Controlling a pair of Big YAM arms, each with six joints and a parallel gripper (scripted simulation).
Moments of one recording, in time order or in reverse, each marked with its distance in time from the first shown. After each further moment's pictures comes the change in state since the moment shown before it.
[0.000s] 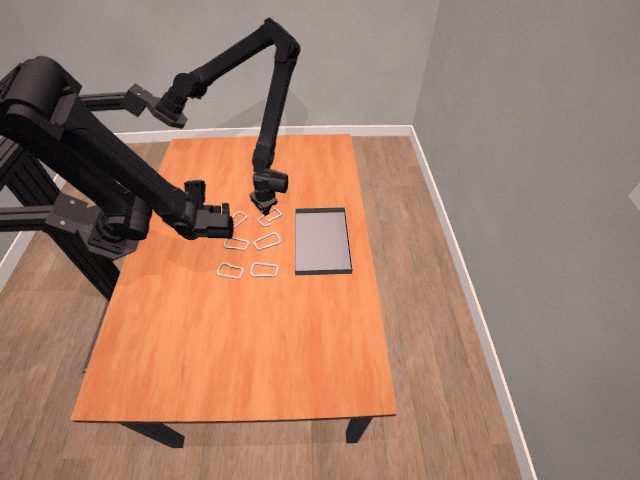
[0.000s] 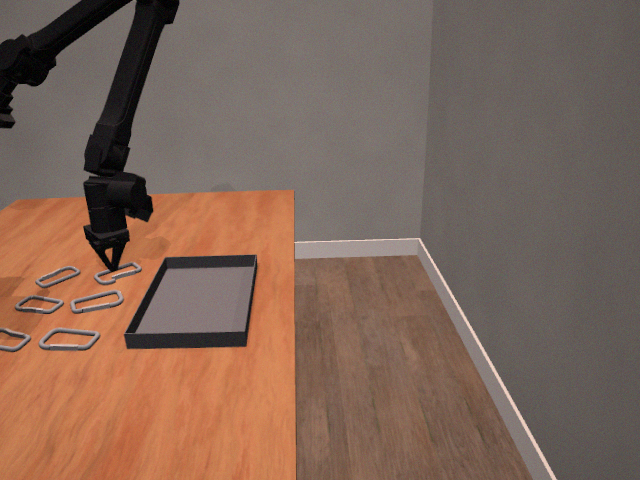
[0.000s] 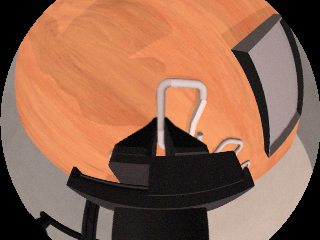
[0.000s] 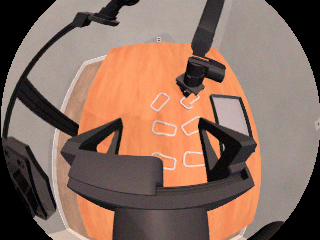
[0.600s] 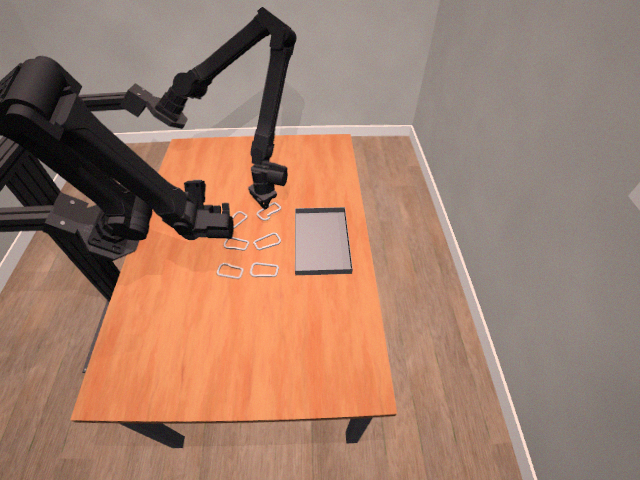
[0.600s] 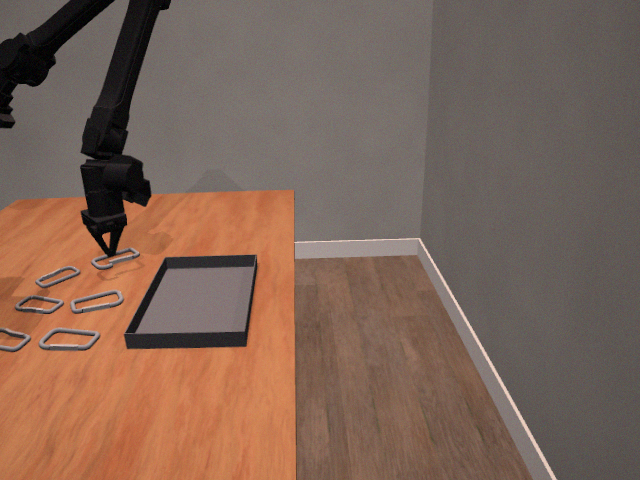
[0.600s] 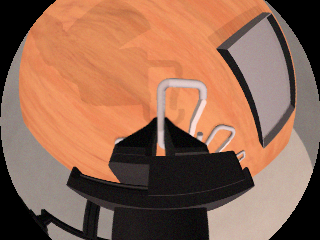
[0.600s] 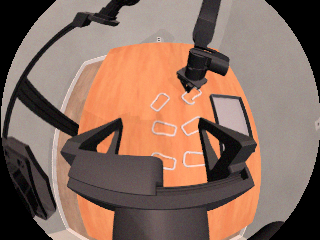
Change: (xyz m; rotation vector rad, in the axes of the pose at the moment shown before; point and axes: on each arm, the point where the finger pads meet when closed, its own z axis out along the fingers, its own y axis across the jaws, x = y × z) left arm -0.001 0.000 -0.035 0.009 -0.004 0.006; right arm 0.000 0.000 0.000 0.000 0.000 0.000
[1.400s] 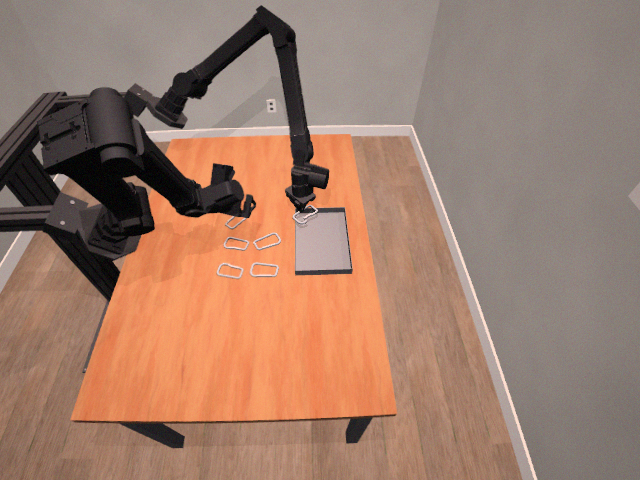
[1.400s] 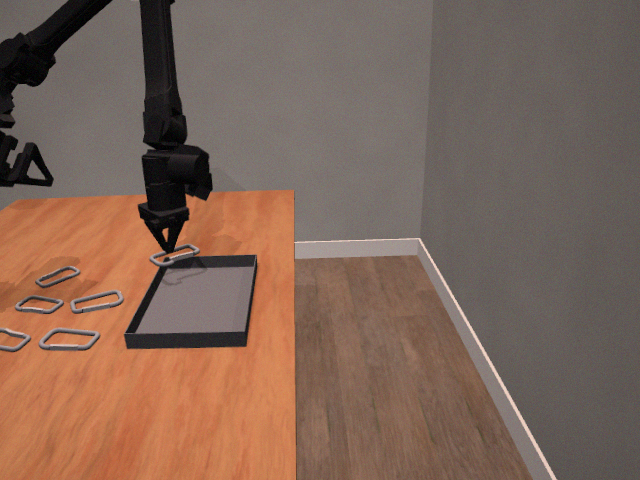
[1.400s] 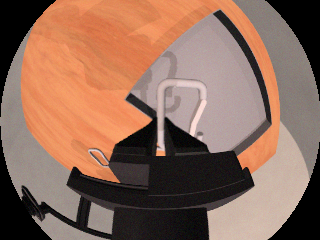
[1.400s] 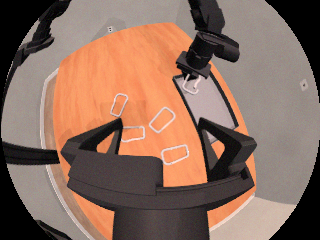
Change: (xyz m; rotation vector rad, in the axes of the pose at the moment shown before) left arm -0.078 -0.126 -0.023 -0.009 0.004 -0.003; right arm -0.008 -0.079 0.053 0.343 0.194 0.148
